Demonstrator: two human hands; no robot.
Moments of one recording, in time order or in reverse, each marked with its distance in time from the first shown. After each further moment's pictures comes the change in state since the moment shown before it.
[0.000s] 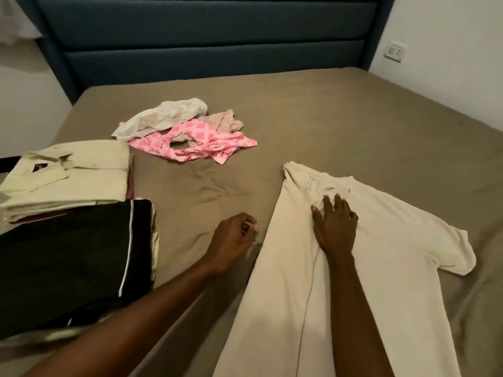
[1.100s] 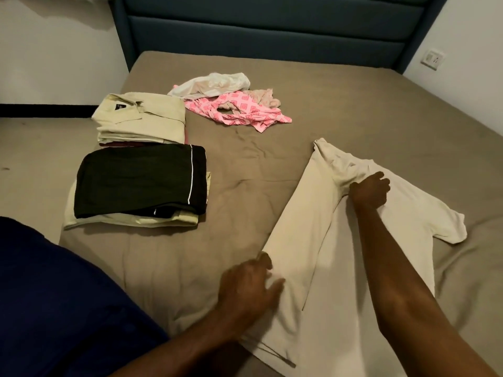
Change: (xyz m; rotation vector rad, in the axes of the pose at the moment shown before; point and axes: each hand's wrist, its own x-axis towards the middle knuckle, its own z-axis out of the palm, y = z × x) left_hand -0.275 0.025 -0.003 0.412 0.016 -0.026; right_hand -0.015 -0.015 -0.072 0.195 0.015 0.449
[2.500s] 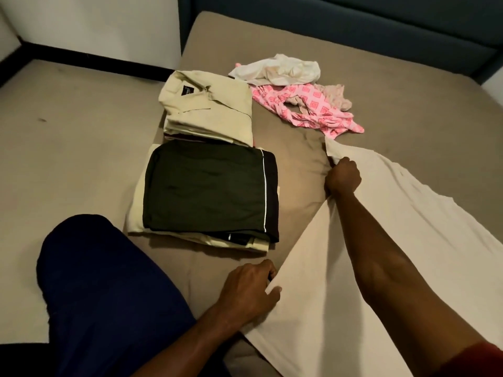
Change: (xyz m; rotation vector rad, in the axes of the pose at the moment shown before) left_hand 0.045 -0.165 -0.050 -0.231 -0.121 -0.121; right_hand -0.087 -0.243 0.135 -0.144 -0.155 -0.429
